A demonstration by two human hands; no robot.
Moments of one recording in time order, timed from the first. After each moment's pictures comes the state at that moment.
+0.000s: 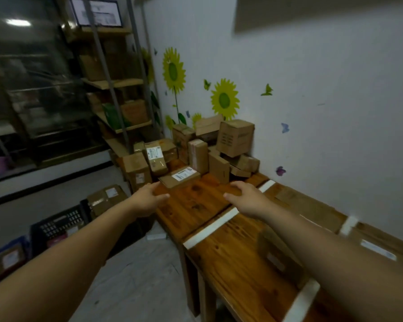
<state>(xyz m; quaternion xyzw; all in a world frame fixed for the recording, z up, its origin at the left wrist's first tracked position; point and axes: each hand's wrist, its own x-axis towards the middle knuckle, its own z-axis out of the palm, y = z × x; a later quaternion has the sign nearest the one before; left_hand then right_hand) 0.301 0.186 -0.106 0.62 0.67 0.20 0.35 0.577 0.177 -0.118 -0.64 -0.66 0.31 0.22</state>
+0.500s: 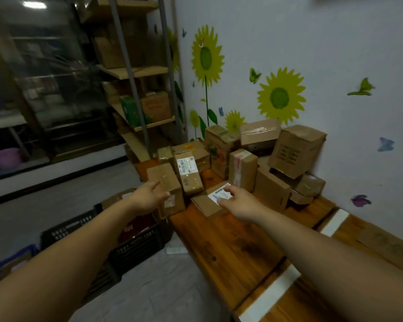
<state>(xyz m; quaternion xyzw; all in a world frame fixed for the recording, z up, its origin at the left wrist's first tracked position) 0.142 0.413 -0.117 0.59 0.71 0.21 0.33 0.392 0.426 -0.145 -0.62 -0.69 0.35 0.17</state>
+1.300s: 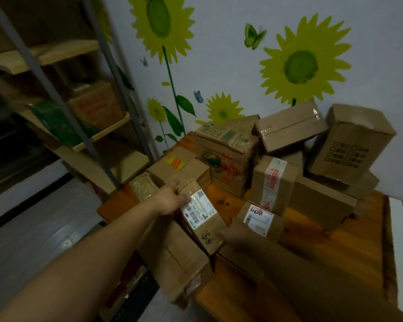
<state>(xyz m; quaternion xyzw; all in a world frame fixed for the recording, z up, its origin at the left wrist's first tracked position) 0.097 0.770 -0.179 0.69 0.62 0.03 0.38 0.260 0.682 -0.274 -0.74 -0.38 0.52 0.19</state>
